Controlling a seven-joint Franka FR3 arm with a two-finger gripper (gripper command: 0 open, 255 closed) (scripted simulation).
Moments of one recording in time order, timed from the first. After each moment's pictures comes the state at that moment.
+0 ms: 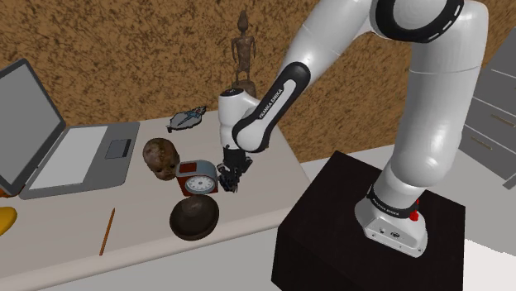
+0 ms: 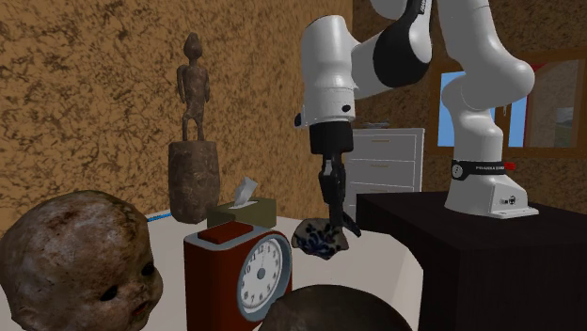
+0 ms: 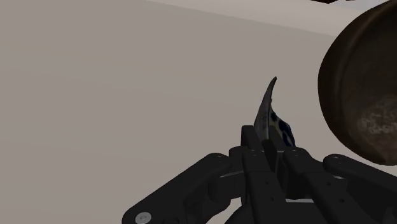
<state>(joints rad) -0.10 0.31 0.49 -2.33 -0.04 2.60 0.85</state>
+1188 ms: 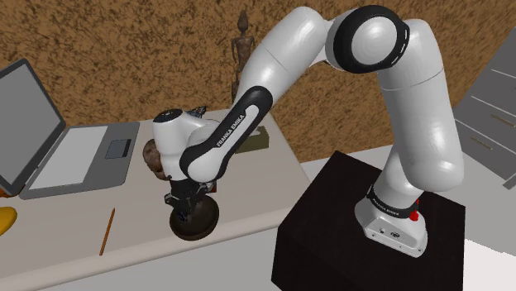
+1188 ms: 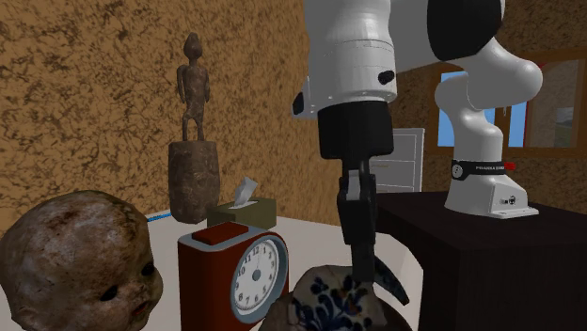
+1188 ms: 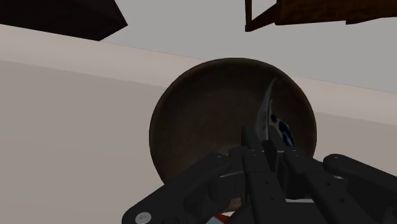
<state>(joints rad) 0.23 0.59 0.45 -1.88 -0.19 2.43 1.20</state>
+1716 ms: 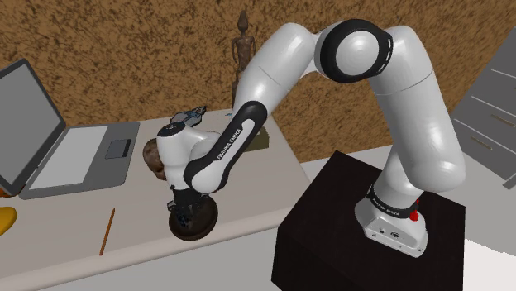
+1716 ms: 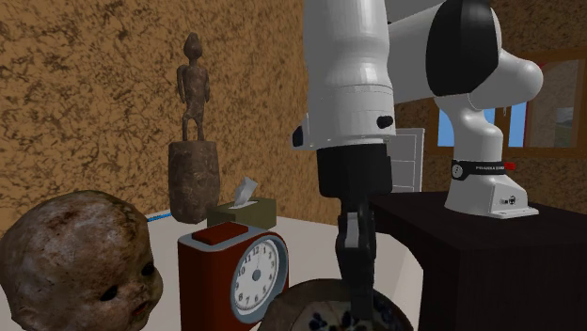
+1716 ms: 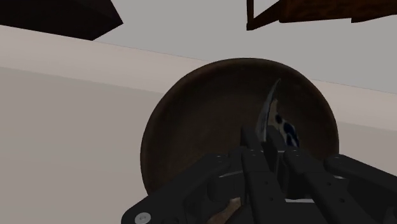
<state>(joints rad) 0.26 0.67 0.42 -1.86 -0.22 2.50 1.22</state>
